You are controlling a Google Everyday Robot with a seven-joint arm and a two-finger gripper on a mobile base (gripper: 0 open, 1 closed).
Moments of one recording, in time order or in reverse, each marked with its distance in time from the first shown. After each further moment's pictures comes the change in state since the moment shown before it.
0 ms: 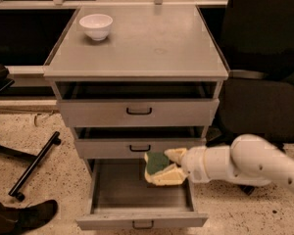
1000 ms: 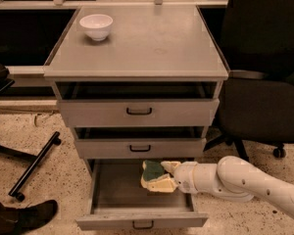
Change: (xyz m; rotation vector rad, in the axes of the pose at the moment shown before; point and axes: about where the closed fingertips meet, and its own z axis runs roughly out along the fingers) arm 0.065 -0.026 0.065 0.038 -0.053 0.114
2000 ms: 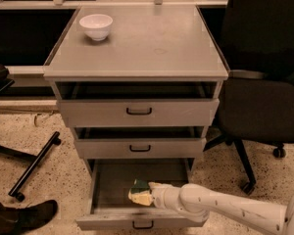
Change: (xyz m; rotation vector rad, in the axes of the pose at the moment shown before) arm 0.142 -0.063 0.168 0.131 0.014 0.226
